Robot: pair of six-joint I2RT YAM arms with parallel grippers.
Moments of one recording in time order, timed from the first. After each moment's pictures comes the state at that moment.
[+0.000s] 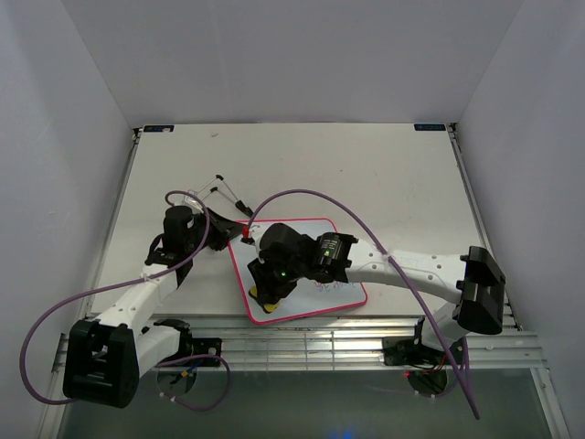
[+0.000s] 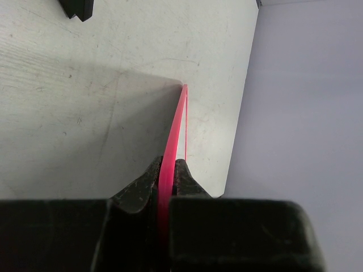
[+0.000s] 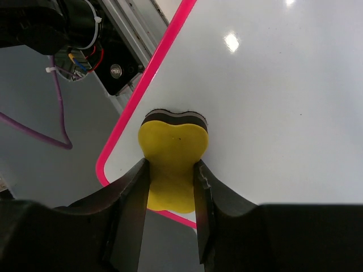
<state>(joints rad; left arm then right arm) -0.18 1.06 0.47 0.09 0.41 -1.05 1.27 1.55 1.30 -0.59 -0.17 0.46</state>
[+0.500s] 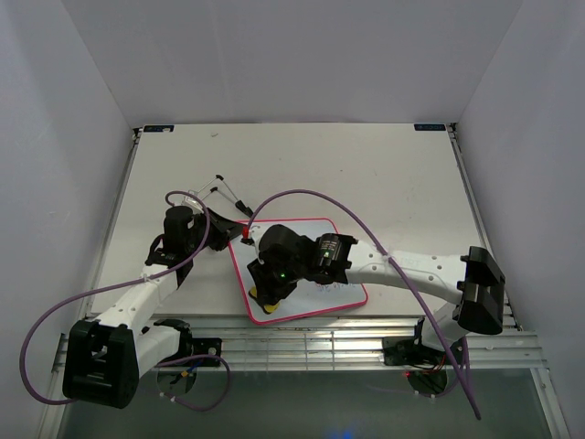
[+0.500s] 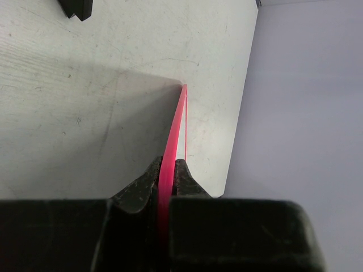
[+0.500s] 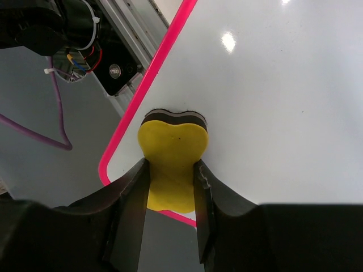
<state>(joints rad) -0.18 1.05 0.47 0.10 0.40 -1.06 1.29 1.55 1.31 -0.60 -0.15 0.47</state>
